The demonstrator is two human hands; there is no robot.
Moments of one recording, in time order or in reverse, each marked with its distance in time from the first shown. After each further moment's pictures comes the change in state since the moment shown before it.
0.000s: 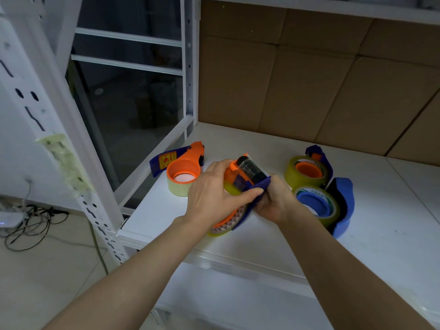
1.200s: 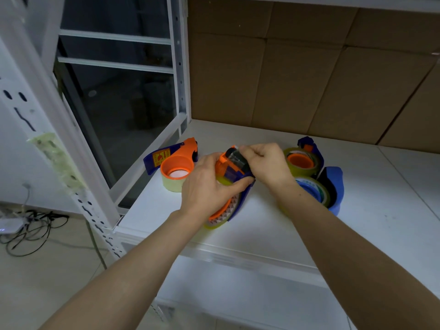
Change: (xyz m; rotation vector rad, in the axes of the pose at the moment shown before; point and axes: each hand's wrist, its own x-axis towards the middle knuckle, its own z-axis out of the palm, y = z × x) left_hand -0.002 0.006 0.004 0.001 0.036 -0.044; right_hand -0.030 -0.032 0.015 -0.815 0.245 -0.588
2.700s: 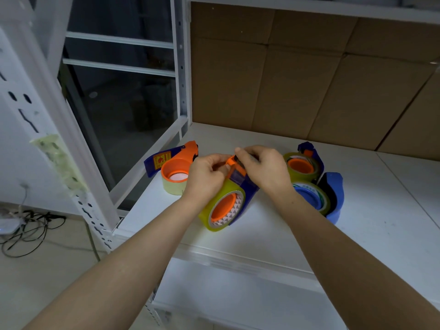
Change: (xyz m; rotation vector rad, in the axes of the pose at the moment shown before) left_hand 0.026 0.000 -0.006 -0.433 -0.133 -0.150; right_hand 0.002 0.004 0.002 -0.295 0.057 -0.125
